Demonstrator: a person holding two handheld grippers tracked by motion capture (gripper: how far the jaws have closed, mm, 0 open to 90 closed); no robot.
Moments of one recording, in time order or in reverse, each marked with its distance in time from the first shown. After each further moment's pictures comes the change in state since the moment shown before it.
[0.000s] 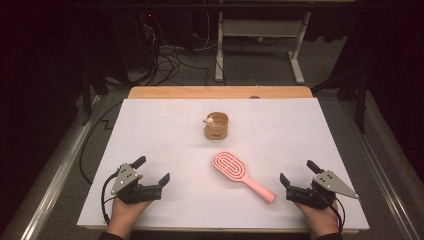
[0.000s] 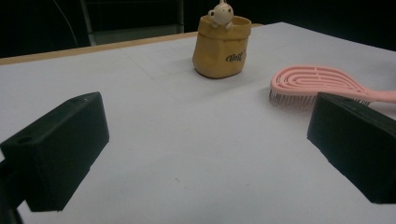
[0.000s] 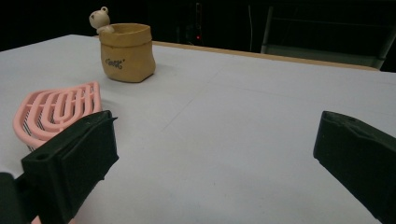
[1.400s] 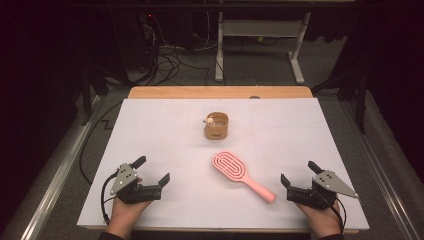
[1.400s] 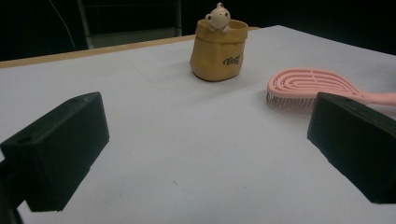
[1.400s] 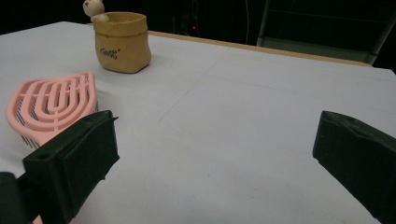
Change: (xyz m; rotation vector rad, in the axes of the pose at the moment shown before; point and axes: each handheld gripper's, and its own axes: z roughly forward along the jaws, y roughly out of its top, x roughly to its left) left arm 0.000 0.001 -0.001 -0.008 -0.009 0.004; right arm 0.001 0.003 -0.003 0.042 -0.021 -0.026
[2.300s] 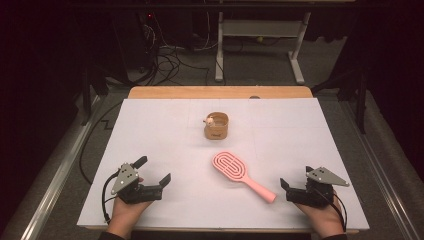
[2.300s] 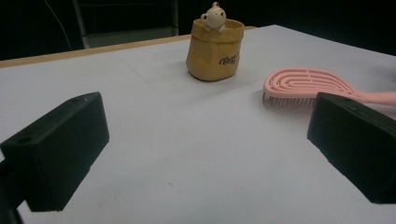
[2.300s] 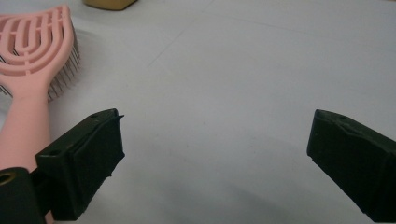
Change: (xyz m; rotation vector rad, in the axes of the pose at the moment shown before) left arm -0.001 0.001 0.001 0.002 -0.014 0.000; right arm -0.004 -0.002 0.009 0.256 -0.004 -0.002
